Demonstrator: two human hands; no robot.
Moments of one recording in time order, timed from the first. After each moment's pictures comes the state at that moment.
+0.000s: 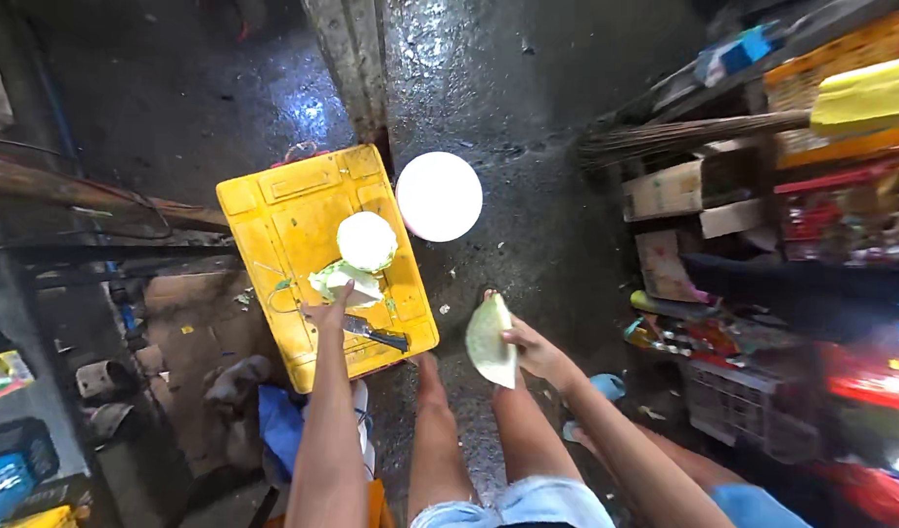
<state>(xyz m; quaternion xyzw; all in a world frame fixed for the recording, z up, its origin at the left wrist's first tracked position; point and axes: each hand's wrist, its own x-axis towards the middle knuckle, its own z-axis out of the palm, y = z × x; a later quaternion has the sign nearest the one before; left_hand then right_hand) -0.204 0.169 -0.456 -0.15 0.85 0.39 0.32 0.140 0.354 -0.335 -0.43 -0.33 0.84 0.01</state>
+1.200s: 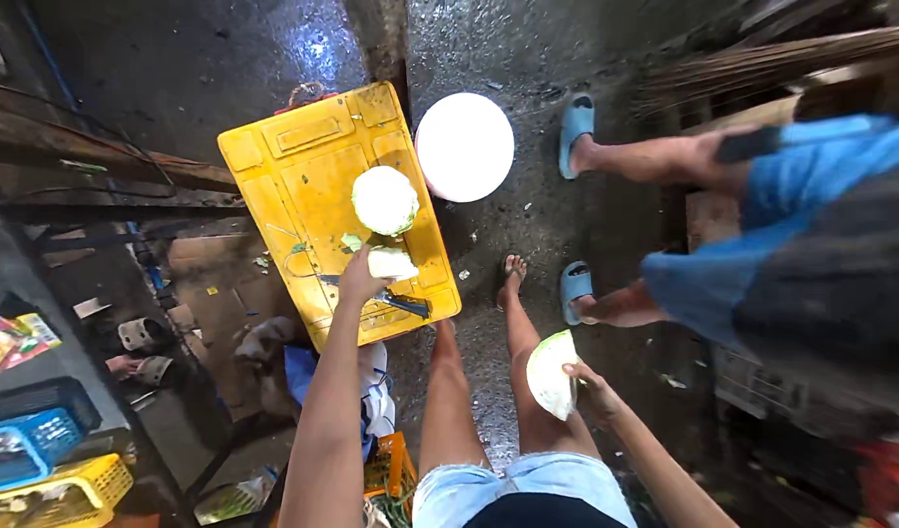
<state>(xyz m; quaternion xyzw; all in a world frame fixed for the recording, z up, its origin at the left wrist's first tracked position) -0.218 0.163 -0.478 0.30 0.86 0.08 0.41 0.249 0.265 -0.336 -0.61 -0.22 0.76 0.01</state>
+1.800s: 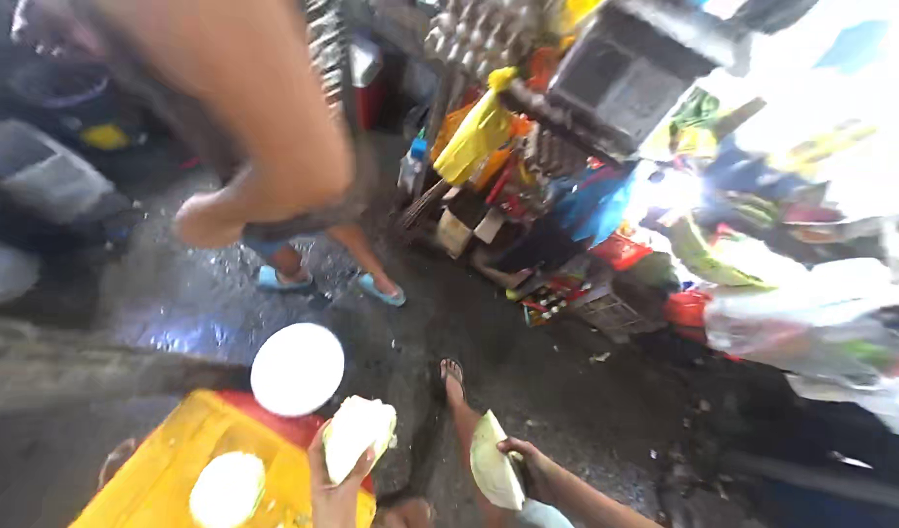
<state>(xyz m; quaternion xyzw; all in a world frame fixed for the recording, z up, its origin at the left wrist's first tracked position) -0.006 0.310 -0.232 0.28 0.62 0.52 0.52 0.344 0.279 -0.268 -0.56 -0.02 0.80 0.21</state>
